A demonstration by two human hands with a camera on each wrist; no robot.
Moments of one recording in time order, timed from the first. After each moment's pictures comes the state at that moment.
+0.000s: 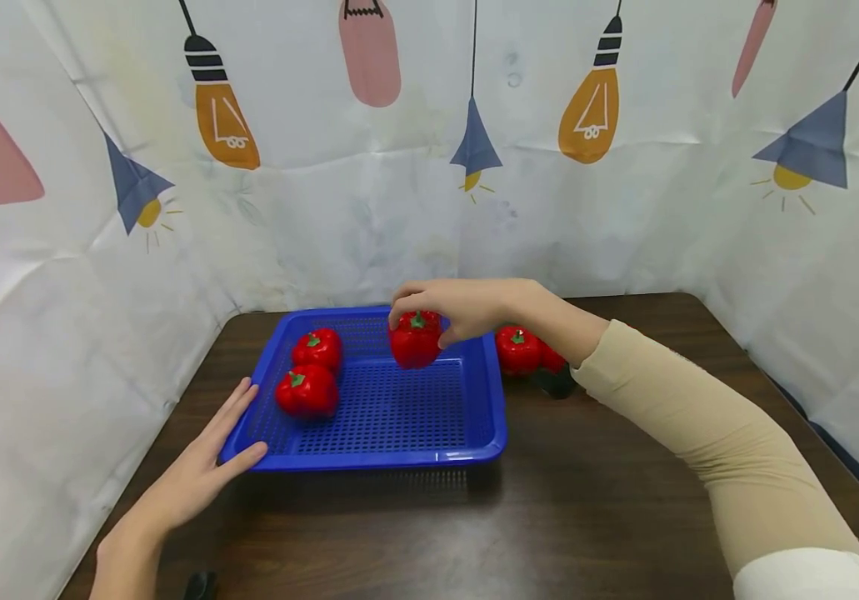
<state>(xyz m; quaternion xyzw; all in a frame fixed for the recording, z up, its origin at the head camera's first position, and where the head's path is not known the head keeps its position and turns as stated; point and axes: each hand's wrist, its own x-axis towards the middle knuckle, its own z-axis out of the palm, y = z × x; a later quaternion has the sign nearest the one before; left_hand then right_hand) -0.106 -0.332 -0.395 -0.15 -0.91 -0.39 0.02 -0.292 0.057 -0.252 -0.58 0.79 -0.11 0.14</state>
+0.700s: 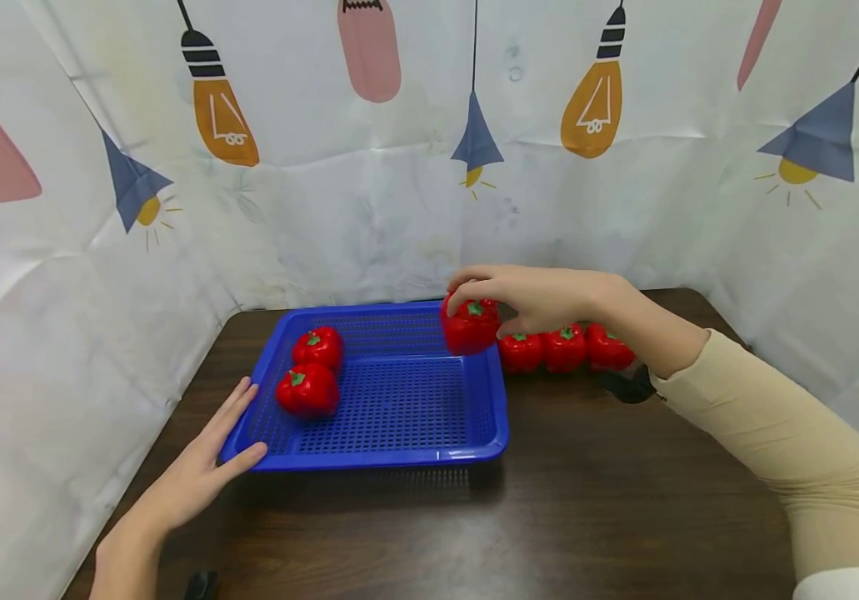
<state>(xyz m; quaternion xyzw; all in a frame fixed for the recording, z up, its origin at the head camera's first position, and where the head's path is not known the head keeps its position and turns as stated) -0.105 -0.334 -0.395 -0.15 -0.91 -0.38 0.03 -0.273 0.132 -0.233 -0.57 0.80 -0.14 0.11</state>
